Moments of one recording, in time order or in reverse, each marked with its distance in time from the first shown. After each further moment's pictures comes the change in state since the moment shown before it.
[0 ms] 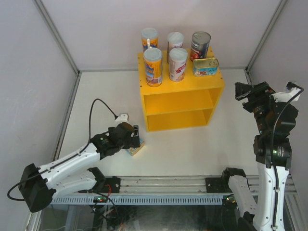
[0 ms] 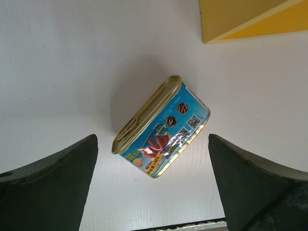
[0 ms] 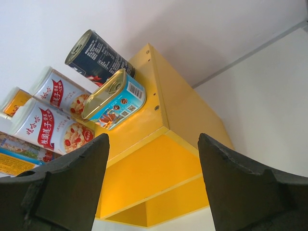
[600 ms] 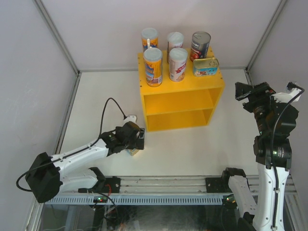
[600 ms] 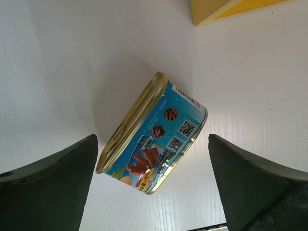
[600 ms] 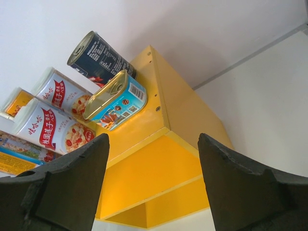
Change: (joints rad) left arm 0.000 0.169 -0.010 0.114 0.078 0.119; right arm 0.000 -0.008 0.000 0.006 0.000 -0.003
